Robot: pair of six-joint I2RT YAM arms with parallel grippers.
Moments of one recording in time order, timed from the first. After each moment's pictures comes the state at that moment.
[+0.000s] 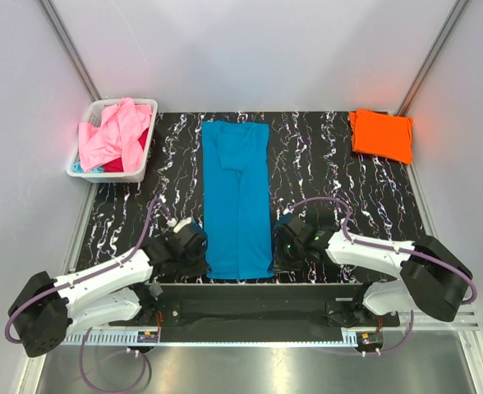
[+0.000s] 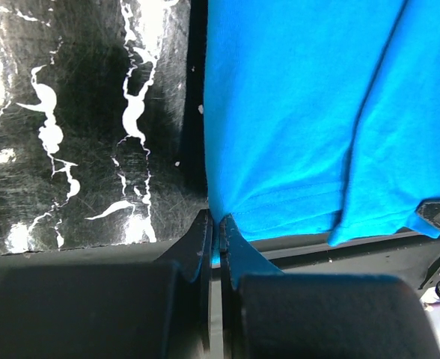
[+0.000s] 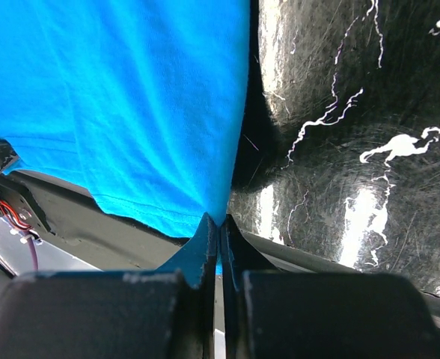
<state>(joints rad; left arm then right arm) -0.85 0.98 0.47 -0.59 -0.05 -1.14 0.90 1.33 0.62 -0.35 -0.15 1.03</state>
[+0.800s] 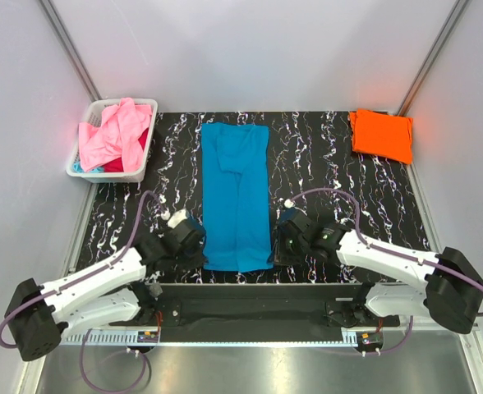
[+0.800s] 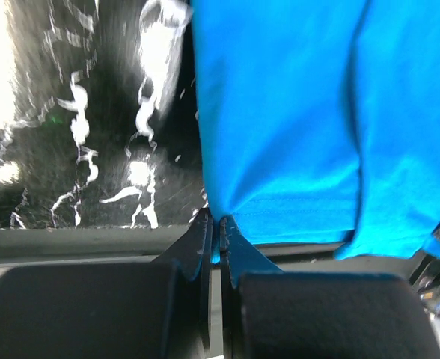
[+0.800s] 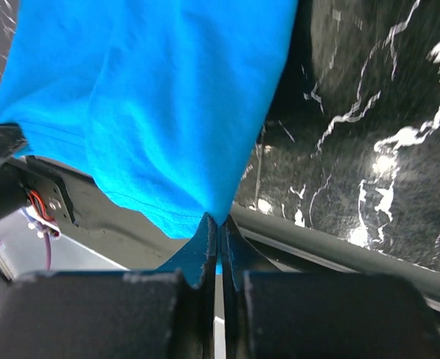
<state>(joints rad) -0.87 0.90 0.54 -0.72 -0.14 -1.17 0.92 1.21 0.68 -0.44 -0.09 1.01</state>
